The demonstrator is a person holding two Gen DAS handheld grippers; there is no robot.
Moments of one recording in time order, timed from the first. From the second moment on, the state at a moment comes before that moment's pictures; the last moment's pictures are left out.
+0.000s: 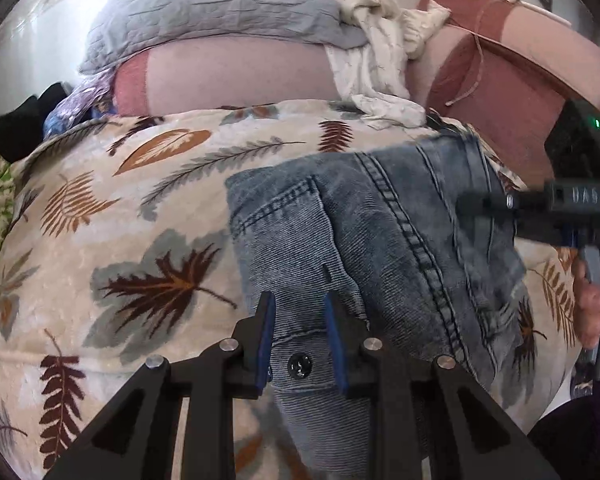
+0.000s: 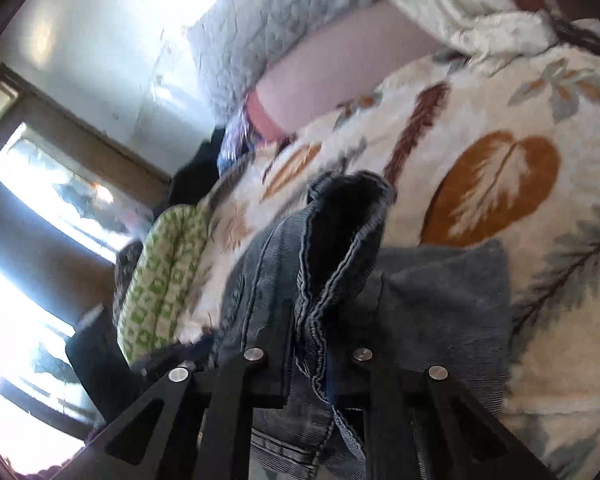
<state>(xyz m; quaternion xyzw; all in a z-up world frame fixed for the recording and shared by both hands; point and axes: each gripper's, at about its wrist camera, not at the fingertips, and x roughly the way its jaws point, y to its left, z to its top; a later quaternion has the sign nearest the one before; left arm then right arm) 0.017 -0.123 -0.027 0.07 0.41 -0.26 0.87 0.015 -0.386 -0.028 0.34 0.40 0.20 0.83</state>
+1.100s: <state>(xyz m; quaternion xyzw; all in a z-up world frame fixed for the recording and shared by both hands) 0.036 -0.161 0.001 0.09 0.39 -0.23 0.88 -0.017 -0.373 -0.007 0.20 0.40 0.08 0.89</state>
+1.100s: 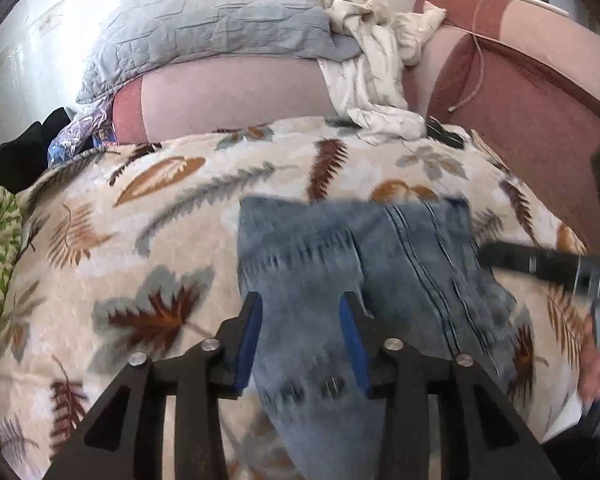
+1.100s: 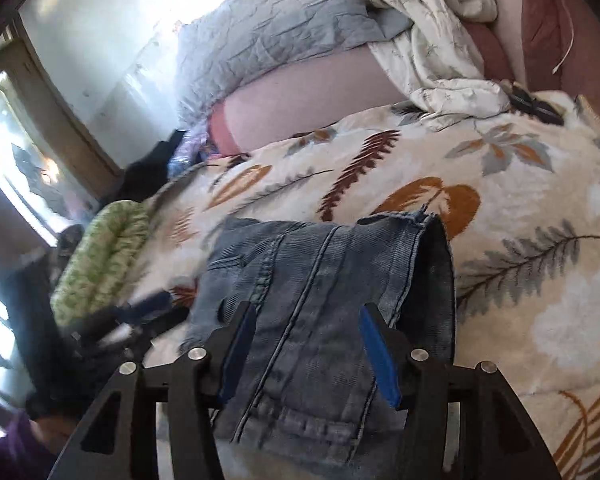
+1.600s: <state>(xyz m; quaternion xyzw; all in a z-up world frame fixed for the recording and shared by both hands) 0.130 -0.191 -0.057 0.14 0.46 -0.20 0.86 0.065 -0.386 -0.070 0.24 0.47 0.02 0.85</state>
